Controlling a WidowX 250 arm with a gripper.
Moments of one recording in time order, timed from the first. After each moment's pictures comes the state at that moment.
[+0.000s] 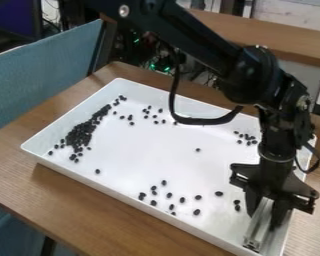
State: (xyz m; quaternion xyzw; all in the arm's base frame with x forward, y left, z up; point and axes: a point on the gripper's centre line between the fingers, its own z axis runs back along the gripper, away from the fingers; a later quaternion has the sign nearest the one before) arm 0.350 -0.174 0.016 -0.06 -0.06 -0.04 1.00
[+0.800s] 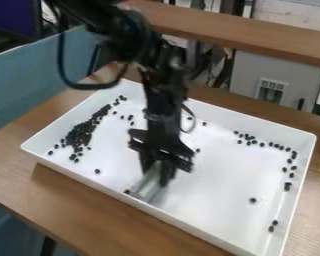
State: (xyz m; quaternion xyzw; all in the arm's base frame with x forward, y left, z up) arm 0.336 0.004 0.027 0.01 -0.02 0.00 1.00
